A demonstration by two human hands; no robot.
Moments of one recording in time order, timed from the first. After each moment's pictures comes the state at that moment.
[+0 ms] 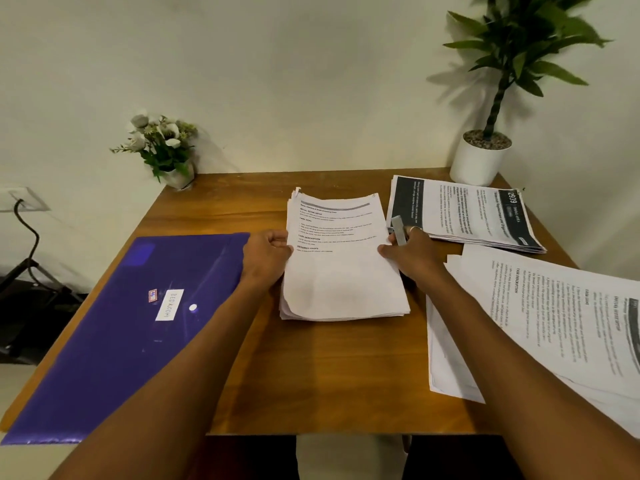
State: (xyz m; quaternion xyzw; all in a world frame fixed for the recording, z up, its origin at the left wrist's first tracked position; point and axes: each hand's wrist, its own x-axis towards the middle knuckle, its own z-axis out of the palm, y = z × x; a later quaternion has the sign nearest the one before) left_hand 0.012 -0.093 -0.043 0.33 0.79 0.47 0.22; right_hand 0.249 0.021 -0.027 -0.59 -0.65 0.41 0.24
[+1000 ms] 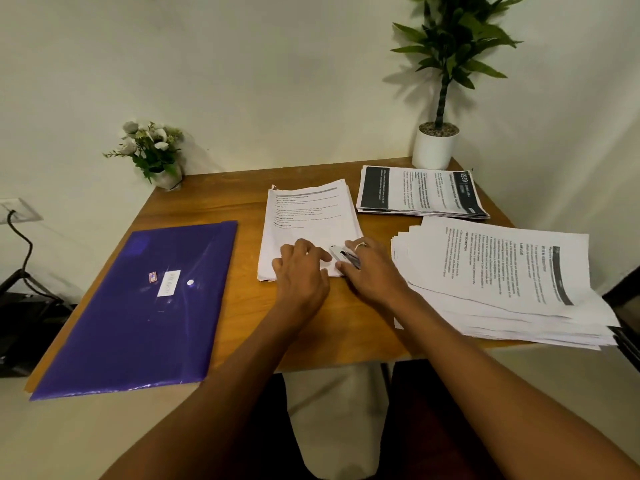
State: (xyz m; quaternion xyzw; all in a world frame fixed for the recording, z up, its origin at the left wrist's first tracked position) left_hand 0.144 -0.159 -0.040 0.55 0.80 0.24 0.03; right_hand 0.277 -0.088 -0.039 -0.49 -0.81 0.27 0.19
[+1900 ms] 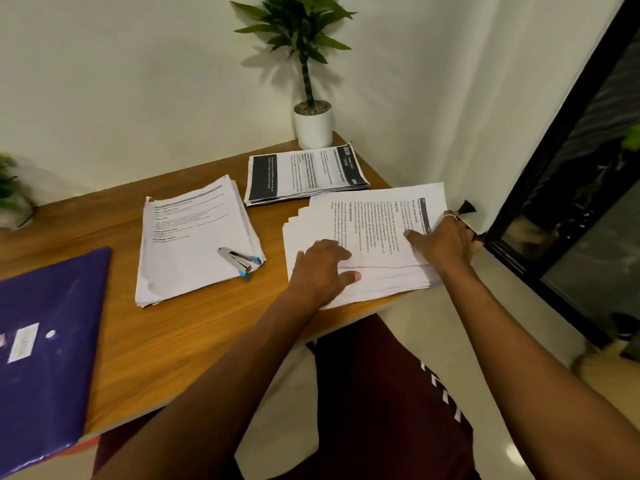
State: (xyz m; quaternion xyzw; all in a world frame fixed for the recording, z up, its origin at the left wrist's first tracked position) left_hand 0.317 -0.090 -0.055 0.73 0.64 0.12 0.19; right_hand 0.552 -0.036 -0.051 -0.79 -0.51 0.18 0.28
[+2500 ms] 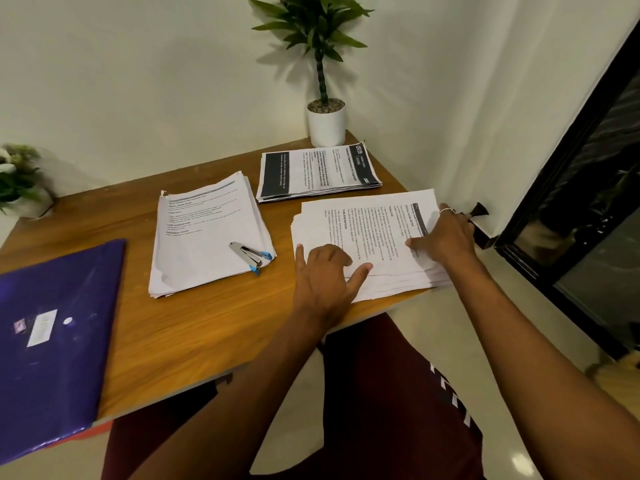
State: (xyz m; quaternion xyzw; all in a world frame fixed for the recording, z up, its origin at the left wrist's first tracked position) left_hand 0.321 -0.117 -0.072 0.71 0.68 0.18 0.07; right_hand 0.539 -0.028 -0.036 -0.77 -0.58 0.19 0.20
